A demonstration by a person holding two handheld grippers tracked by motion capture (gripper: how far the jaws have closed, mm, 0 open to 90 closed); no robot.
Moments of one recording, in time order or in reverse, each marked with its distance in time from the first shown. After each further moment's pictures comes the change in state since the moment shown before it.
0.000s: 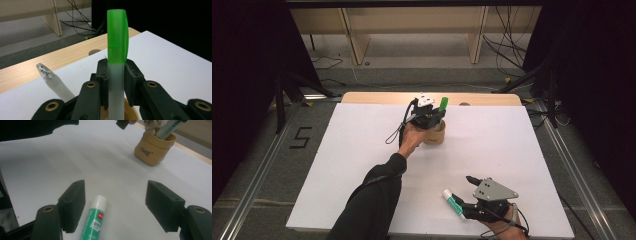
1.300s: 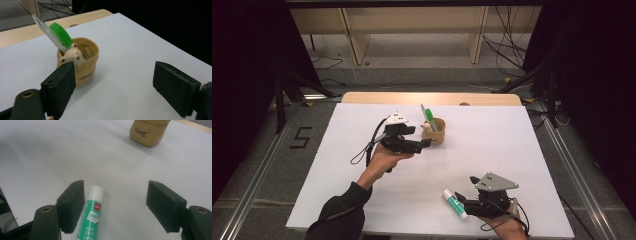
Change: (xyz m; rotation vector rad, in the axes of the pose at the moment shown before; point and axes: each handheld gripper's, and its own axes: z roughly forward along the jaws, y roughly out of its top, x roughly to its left) left arm -0.008 -0.024 -0.118 0.100 -0.162 -0.054; right arm -0.011 -0.003 0.006 0.089 -0.002 0.147
